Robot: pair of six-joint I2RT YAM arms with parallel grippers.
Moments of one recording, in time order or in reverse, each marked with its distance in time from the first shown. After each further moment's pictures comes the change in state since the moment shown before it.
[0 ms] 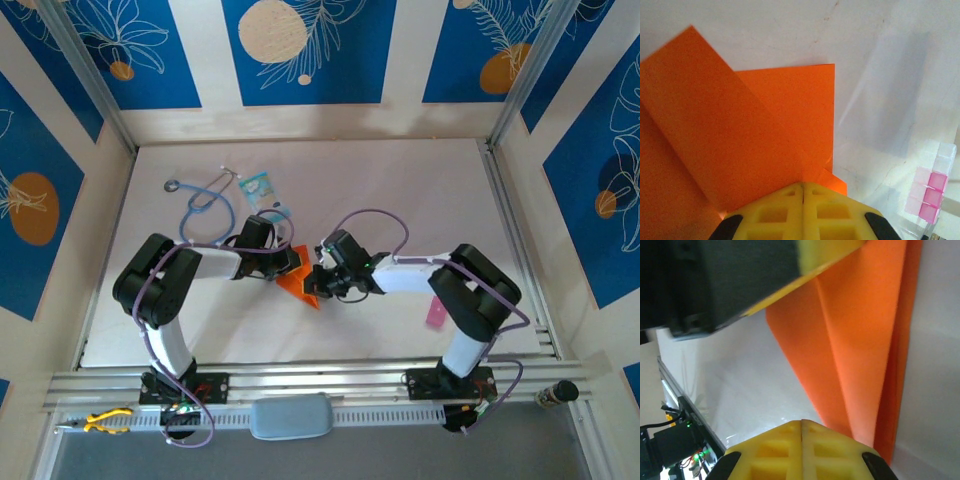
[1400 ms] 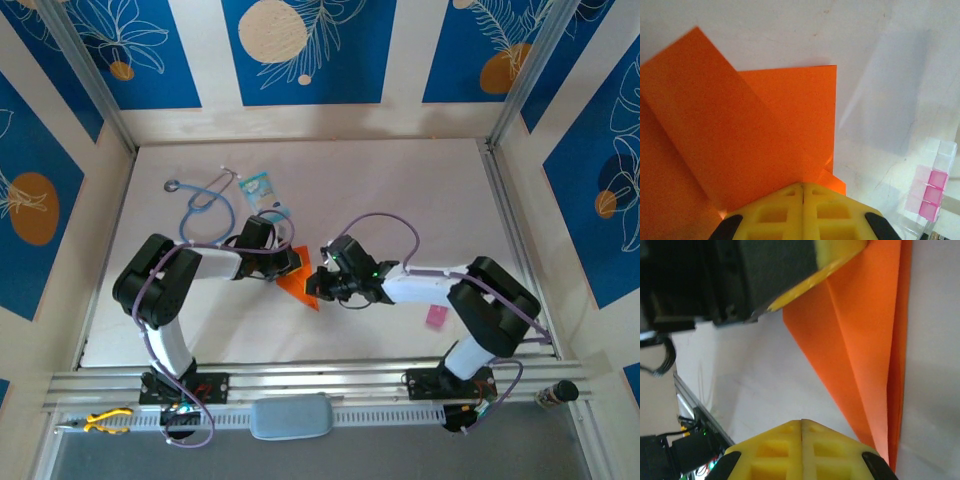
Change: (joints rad) left arm -0.002 -0.002 -0.001 -0.007 0.000 0.000; right arm 0.030 -0.112 -0.070 0.045 0.090 0.114
